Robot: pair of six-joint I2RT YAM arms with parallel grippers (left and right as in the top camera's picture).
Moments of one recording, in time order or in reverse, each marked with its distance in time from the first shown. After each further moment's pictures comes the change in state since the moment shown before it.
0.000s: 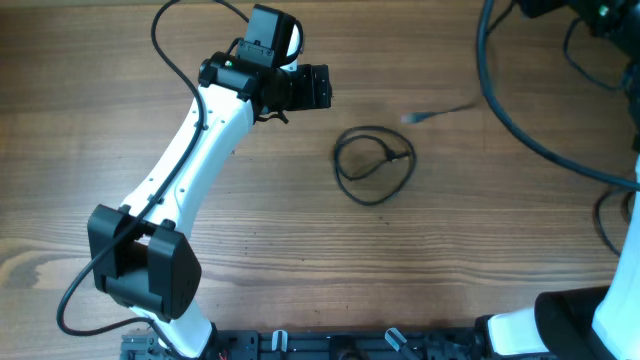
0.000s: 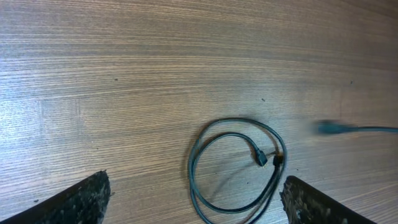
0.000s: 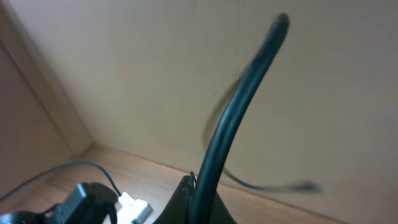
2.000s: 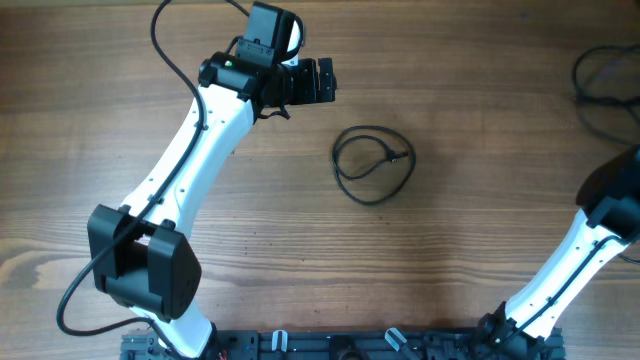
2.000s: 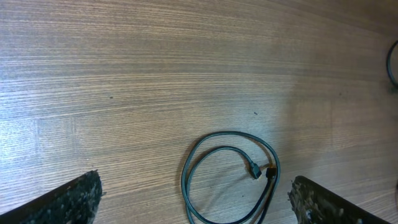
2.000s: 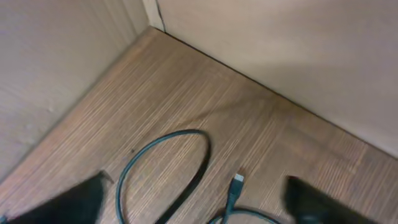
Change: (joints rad) left arm 0.000 0.000 0.000 0.058 -0.001 0.000; right arm -0.647 0.795 -0.002 0.186 0.628 0.211
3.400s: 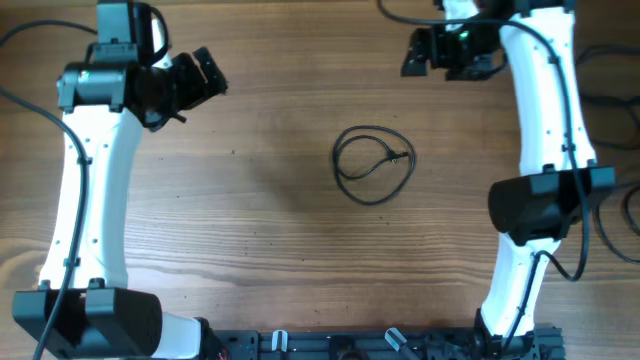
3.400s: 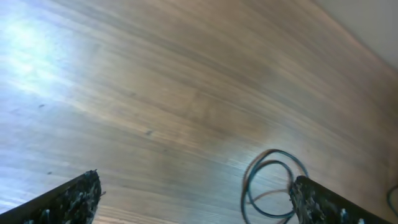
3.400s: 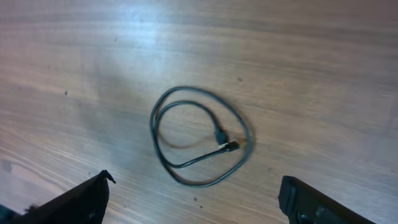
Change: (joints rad) left arm 0.389 -0.212 0.006 -0.316 -0.018 -0.068; right arm 0.689 -0.231 -0.013 -0.827 -0.547 -0.258
